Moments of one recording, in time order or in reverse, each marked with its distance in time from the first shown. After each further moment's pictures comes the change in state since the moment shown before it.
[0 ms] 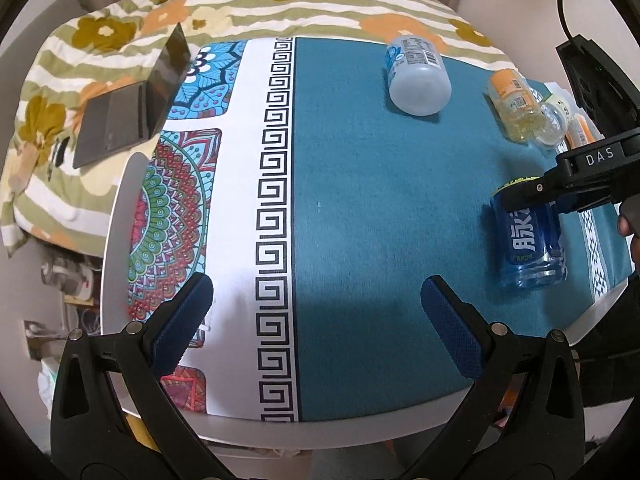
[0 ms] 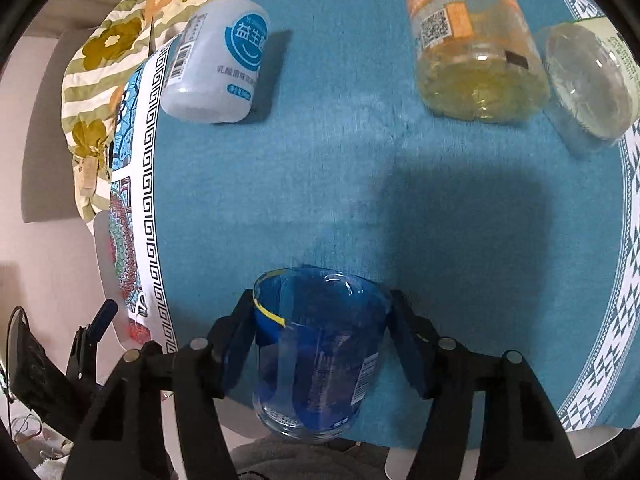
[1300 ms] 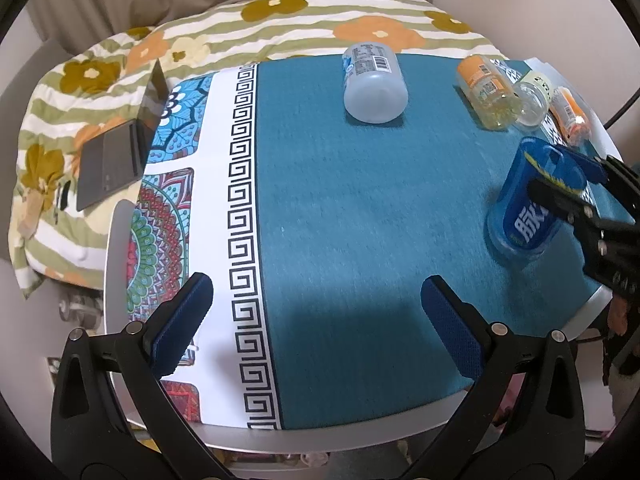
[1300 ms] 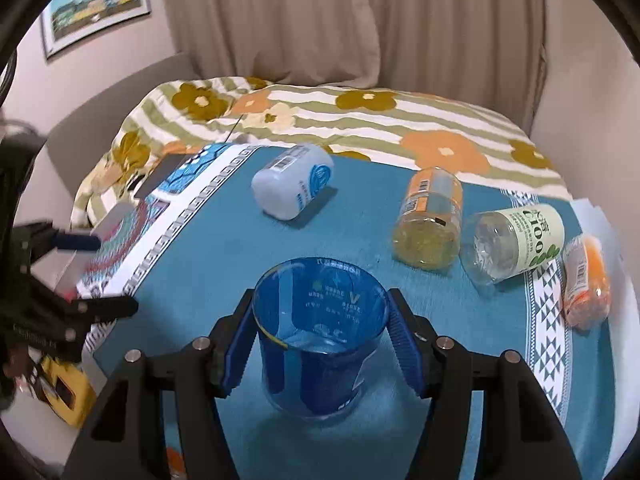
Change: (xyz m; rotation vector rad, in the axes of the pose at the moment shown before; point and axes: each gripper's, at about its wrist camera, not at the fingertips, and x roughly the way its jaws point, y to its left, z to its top) left arm -0.008 -0.037 0.006 0.131 -0.039 0.043; right arm -0.043 0.013 -0.106 -0.493 -0.746 -0.194
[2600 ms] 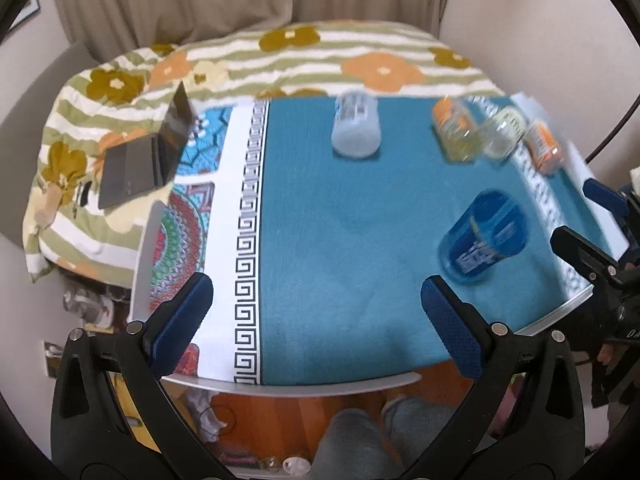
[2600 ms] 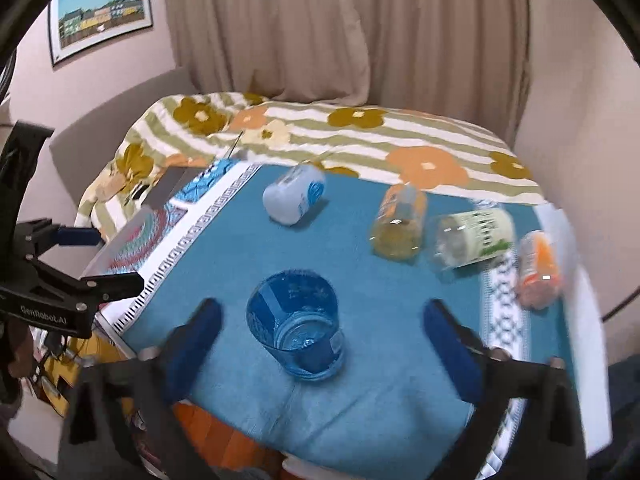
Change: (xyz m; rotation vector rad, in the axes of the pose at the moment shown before) left arm -0.082 -0.023 -0.016 -0.061 -0.125 0.027; right arm -0.082 0.002 -0.011 0.036 -0.048 -0.044
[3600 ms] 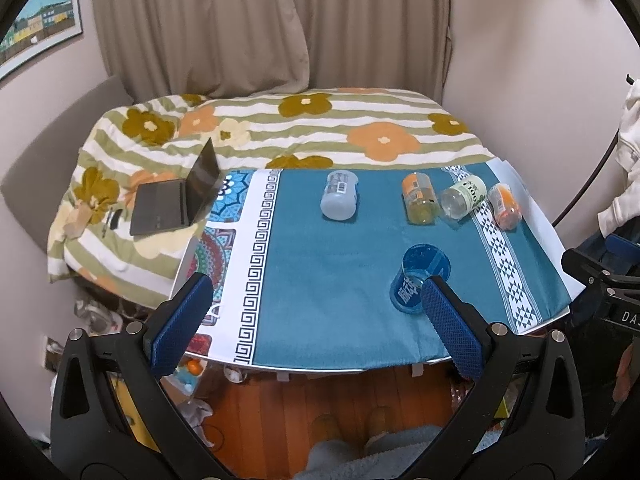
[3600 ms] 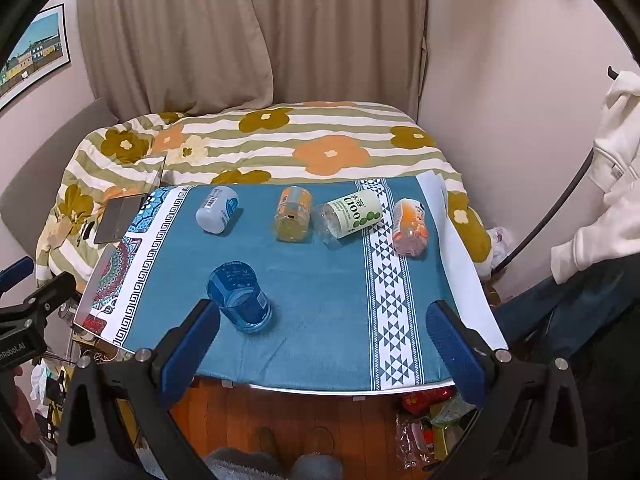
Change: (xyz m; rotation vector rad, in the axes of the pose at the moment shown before) left arm -0.116 -0.039 -0.013 -0.062 -0.210 0.054; right arm -0.117 -0.030 0.006 0.201 0.052 -0.250
